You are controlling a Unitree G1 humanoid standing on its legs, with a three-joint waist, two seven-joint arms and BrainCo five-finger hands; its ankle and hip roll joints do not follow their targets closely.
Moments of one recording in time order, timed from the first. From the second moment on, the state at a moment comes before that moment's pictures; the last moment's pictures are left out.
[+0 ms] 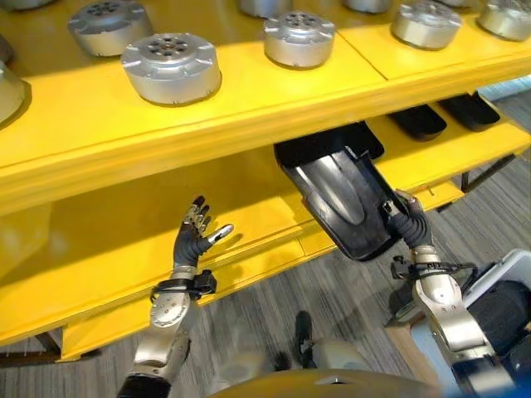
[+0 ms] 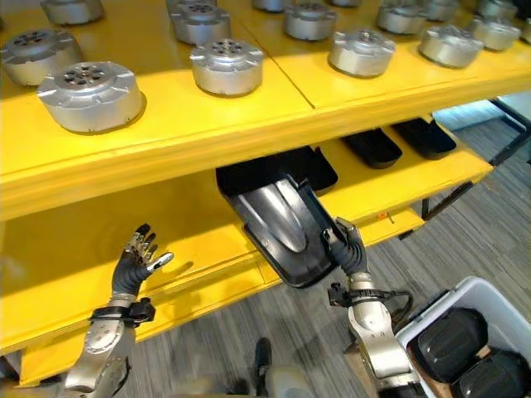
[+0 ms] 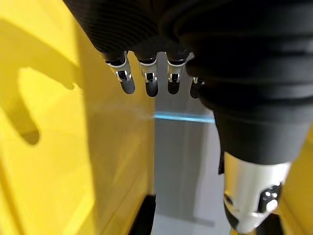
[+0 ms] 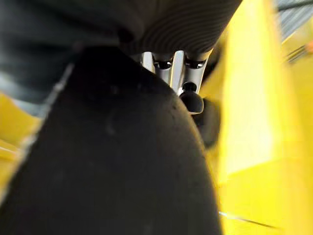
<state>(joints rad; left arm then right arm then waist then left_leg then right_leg) 0.20 0.36 -0.08 -0.01 -0.40 -0.21 0.13 0.04 -0.36 0.13 -0.07 0.09 -0.14 -0.22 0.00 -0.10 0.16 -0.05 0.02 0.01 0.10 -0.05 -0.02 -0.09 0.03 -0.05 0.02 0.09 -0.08</state>
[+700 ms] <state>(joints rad) 0.15 0.41 -0.10 0.02 -0.45 -0.21 0.11 0.20 -0.32 0.15 -0.05 0.11 -0.13 -0.19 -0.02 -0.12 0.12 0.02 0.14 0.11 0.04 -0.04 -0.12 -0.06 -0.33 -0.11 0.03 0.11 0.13</state>
